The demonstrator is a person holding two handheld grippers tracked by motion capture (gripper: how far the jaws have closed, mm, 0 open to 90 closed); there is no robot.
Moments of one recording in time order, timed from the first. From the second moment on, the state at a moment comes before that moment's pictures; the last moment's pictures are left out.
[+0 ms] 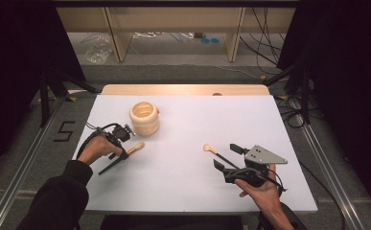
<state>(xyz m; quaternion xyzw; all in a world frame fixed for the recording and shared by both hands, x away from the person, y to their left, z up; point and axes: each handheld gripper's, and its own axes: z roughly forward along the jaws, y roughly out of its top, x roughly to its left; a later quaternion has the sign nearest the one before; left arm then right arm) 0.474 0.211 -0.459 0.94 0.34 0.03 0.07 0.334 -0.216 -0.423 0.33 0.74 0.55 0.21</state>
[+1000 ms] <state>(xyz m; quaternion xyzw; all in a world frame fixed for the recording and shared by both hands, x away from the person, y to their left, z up) 0.461 0.218 -0.423 0.91 0.36 0.06 0.20 0.336 -0.216 -0.424 0.32 0.73 0.56 0.22</state>
